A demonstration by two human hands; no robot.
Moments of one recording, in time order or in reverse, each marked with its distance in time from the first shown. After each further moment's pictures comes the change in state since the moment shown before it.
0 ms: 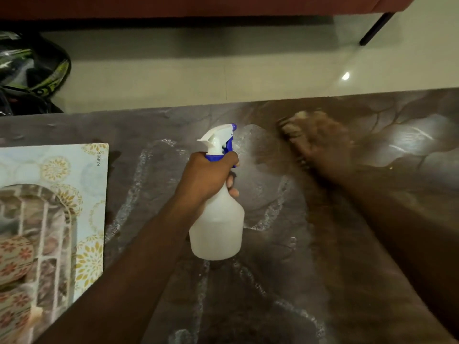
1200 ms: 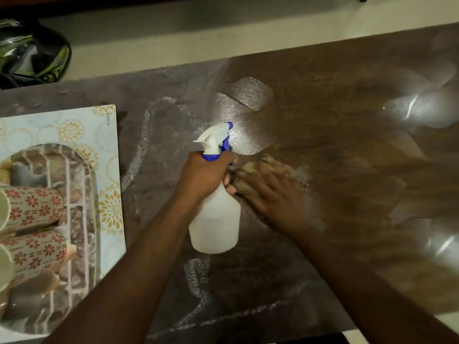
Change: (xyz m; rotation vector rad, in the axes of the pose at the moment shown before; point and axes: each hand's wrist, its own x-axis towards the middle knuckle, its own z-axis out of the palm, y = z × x) left_hand -0.067 -0.067 -0.002 0.081 0.042 0.040; right_hand -0.192 -0.129 0.020 -0.012 0.030 -0.239
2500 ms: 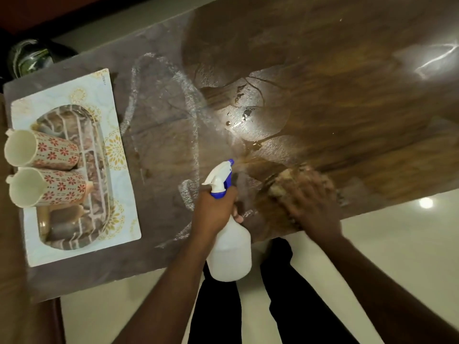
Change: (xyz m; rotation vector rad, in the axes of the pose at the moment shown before) left_hand -0.166 -0.167 0.046 0.183 0.071 -0.028; right_hand -0.225 -0.056 -0.019 -0.018 -0.013 0.343
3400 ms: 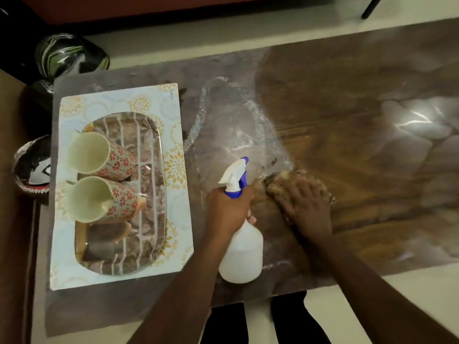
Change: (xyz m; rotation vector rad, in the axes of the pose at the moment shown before) left_hand 0.063 0.015 -0.123 -0.160 0.035 0.090; right_hand 0.127 -0.119 0.011 -0.020 -0.080 -0.077
